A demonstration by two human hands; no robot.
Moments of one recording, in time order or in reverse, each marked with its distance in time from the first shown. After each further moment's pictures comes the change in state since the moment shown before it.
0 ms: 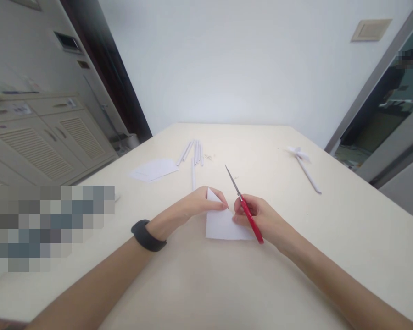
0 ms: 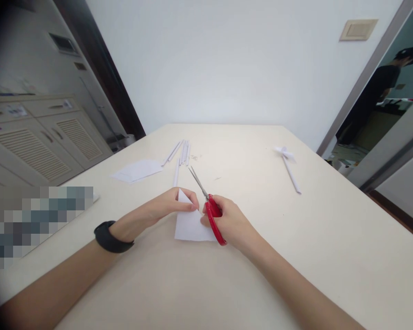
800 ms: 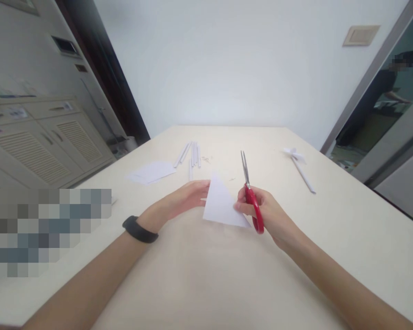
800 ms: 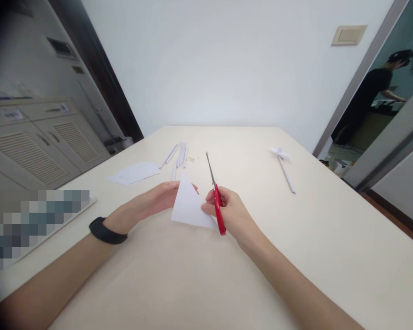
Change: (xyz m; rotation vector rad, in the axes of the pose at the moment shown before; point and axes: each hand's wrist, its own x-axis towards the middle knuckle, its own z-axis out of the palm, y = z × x) left_hand 0.002 -0.009 -0.016 -0.296 -0.016 0.132; right_hand -0.002 -0.012 -0.004 0.110 0.171 -0.043
